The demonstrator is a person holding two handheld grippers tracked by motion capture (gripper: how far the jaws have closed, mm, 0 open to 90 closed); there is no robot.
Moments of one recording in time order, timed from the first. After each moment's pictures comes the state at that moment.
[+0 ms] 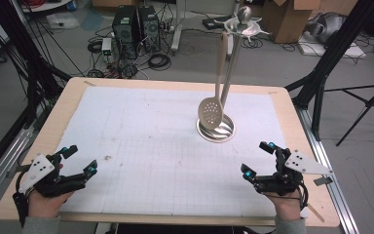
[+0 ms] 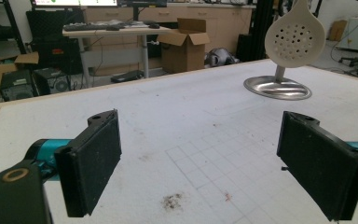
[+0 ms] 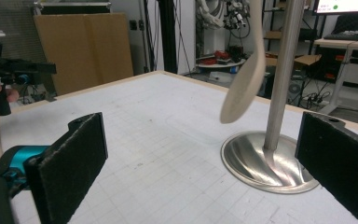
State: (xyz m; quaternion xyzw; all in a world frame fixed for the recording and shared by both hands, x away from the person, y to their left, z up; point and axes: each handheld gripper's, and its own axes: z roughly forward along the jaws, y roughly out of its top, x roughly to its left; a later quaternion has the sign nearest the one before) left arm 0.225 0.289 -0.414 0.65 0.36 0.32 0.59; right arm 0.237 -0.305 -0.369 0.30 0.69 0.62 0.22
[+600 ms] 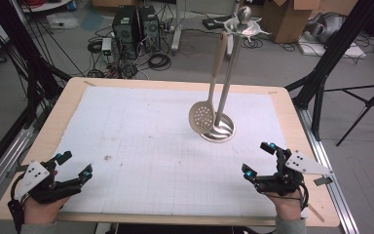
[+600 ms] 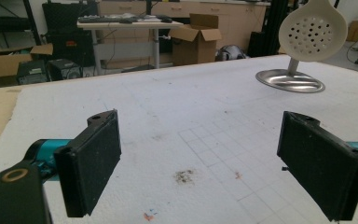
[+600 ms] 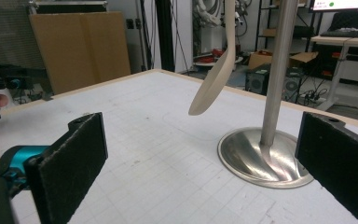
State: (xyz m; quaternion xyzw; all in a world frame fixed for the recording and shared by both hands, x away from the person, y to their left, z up) left arm 0.216 0.297 -0.425 0.64 0.38 0.32 0.58; right arm 0.237 -0.308 -0.372 0.30 0.69 0.62 0.22
